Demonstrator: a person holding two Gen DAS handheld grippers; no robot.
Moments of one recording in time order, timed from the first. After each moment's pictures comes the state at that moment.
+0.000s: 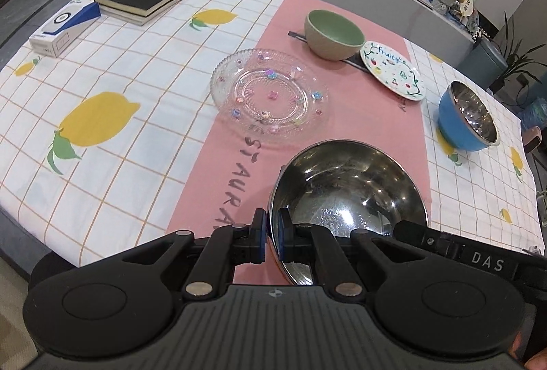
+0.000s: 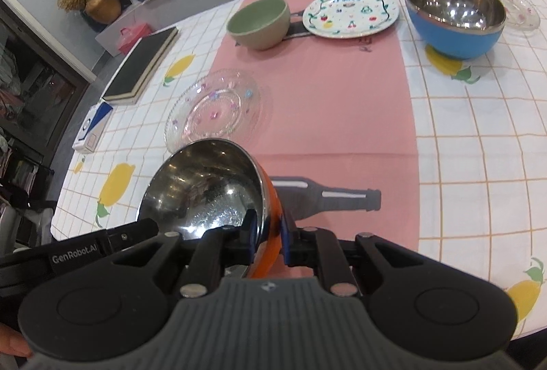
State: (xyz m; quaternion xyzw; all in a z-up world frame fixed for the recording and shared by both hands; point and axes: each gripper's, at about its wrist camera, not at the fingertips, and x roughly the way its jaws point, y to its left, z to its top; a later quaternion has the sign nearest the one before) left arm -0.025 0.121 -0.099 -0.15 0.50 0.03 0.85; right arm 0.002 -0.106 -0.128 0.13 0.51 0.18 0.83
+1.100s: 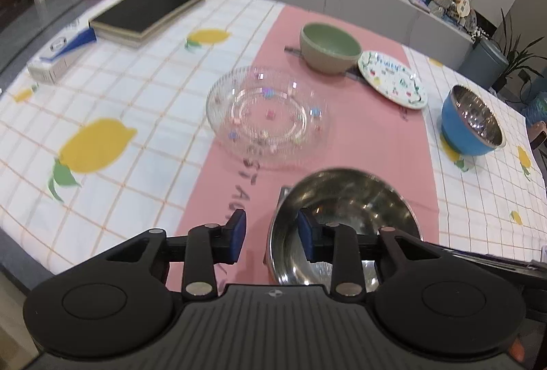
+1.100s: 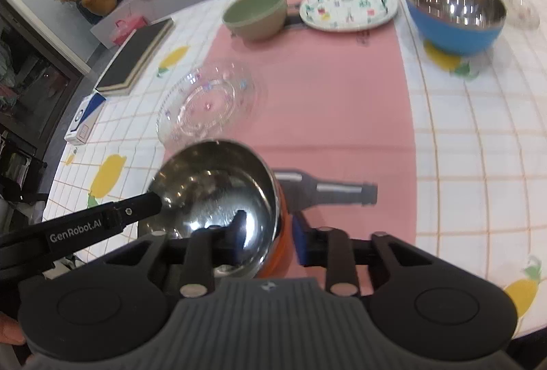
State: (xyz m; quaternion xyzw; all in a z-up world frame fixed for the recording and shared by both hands) left arm -0.018 0.111 -0.090 -0.12 0.47 0.03 0.87; right arm -0.001 -0.105 -0.120 0.11 0.50 0.17 0.84
